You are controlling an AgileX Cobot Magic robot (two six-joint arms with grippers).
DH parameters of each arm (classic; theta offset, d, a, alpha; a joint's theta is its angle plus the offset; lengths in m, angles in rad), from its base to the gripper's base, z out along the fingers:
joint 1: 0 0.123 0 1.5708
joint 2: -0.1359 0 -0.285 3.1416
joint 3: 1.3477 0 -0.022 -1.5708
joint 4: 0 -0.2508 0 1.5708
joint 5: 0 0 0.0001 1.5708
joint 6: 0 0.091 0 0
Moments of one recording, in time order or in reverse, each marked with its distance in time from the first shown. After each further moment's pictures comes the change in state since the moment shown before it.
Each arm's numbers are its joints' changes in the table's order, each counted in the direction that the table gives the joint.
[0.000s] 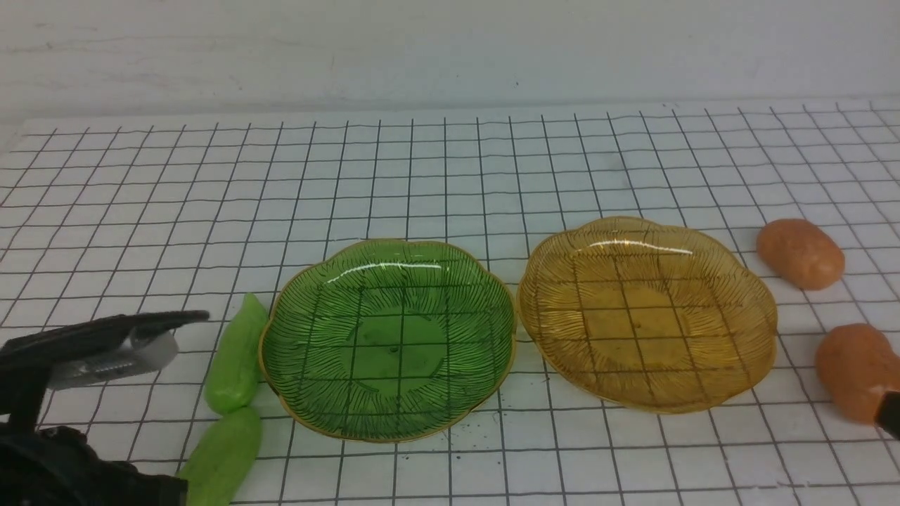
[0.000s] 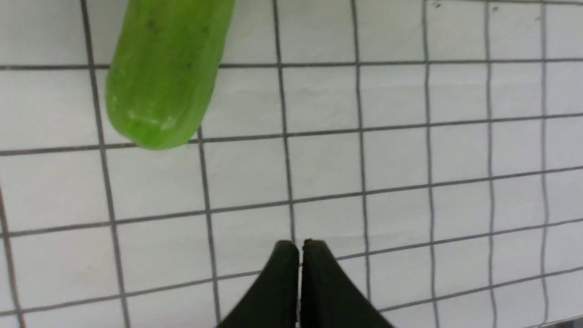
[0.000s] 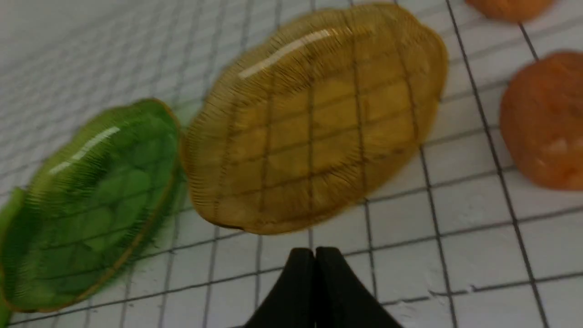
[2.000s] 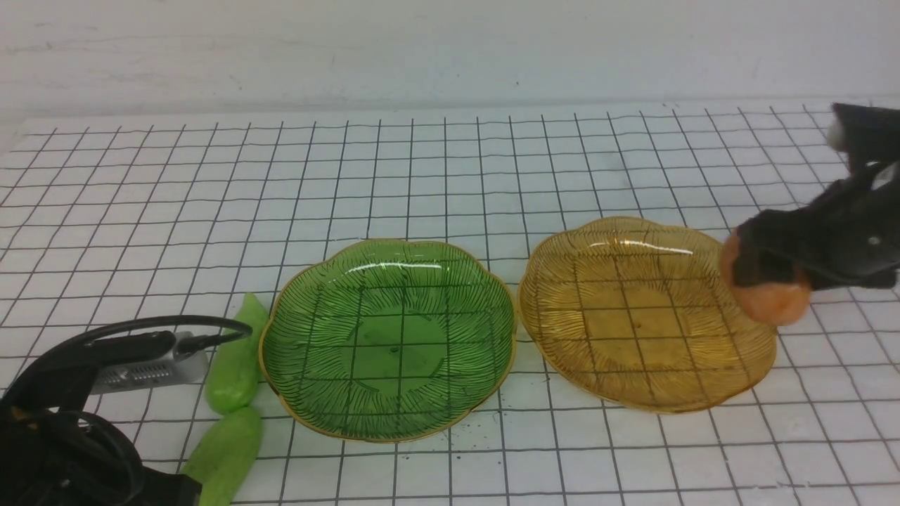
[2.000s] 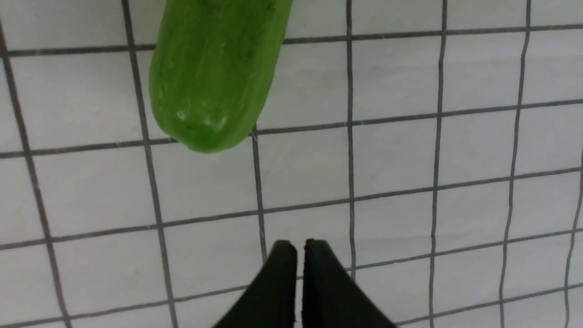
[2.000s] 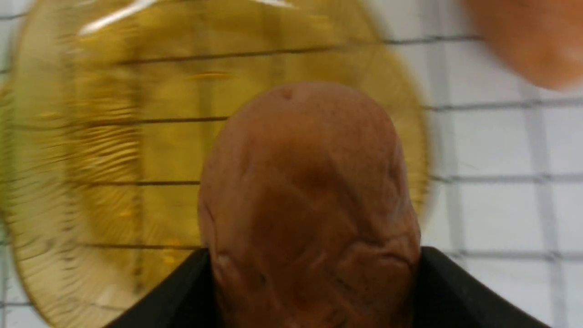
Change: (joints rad) right arm 0.148 -0.923 -0.693 0.308 0.143 0.025; left arm 0.000 -0.131 -0.005 -0.063 -0.033 0.028
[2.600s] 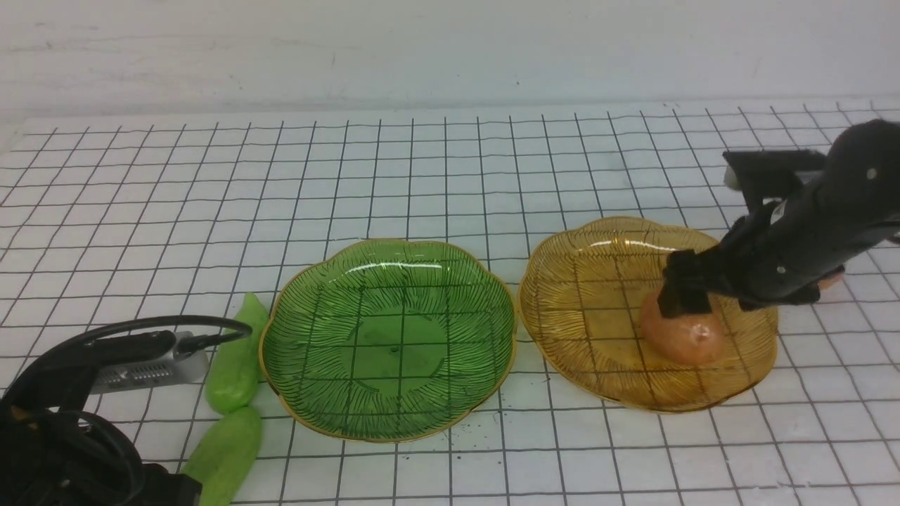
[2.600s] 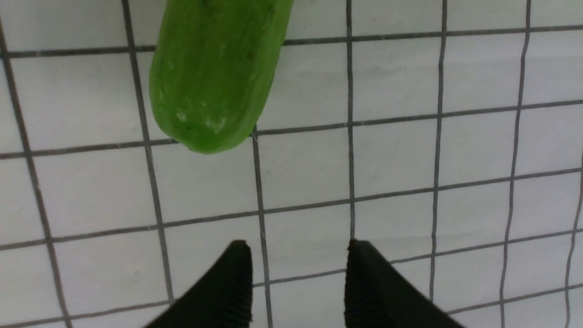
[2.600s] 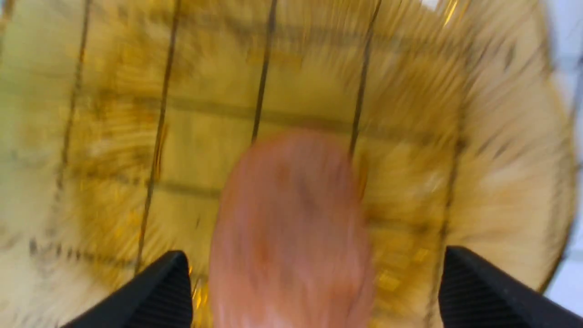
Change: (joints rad) right arm 0.069 -0.151 -0.064 0.045 -0.048 -0.034; left arm 0.000 0.000 0.000 0.000 0.000 0.000
